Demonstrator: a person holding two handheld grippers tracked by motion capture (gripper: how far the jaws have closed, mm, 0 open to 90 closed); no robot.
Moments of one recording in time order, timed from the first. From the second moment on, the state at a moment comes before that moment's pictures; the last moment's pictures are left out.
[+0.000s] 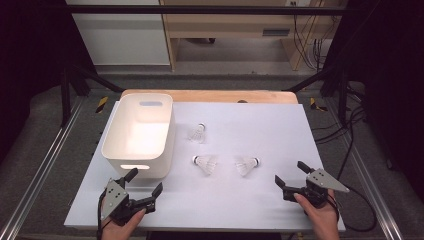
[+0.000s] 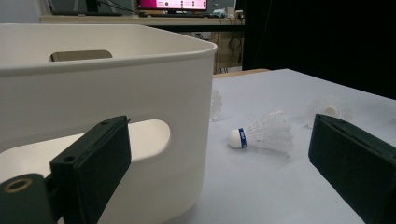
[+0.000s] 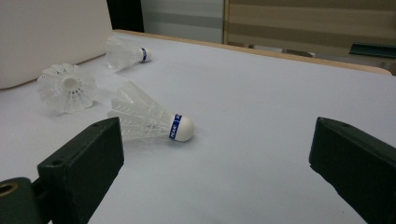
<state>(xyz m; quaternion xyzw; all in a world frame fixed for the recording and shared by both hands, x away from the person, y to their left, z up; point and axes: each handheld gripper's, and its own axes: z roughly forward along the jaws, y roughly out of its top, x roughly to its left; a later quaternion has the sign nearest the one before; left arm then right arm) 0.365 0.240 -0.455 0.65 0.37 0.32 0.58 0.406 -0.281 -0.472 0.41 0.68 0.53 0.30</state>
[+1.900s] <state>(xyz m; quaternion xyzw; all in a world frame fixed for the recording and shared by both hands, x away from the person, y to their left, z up) 0.368 0.257 -0.457 0.63 0.38 0.35 0.58 0.444 -0.168 -0.450 0.38 0.79 0.42 0.25</state>
